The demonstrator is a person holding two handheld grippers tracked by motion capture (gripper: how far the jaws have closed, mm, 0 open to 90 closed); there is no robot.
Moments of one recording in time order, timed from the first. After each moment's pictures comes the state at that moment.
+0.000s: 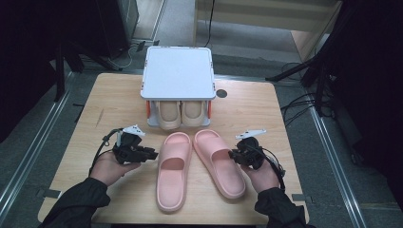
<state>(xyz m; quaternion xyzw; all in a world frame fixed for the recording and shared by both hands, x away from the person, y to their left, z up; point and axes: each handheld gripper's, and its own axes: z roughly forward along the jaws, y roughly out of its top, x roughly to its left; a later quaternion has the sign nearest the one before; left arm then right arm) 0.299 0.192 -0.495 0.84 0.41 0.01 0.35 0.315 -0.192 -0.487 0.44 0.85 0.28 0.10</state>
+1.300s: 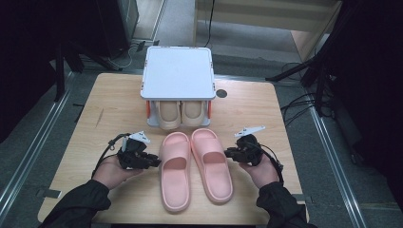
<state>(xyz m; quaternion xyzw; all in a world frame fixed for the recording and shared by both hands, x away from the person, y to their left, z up) 0.292 0.180 -0.506 0.86 0.38 -0.01 0.33 0.331 -0.194 -0.494 0.40 0.86 0.31 0.06</state>
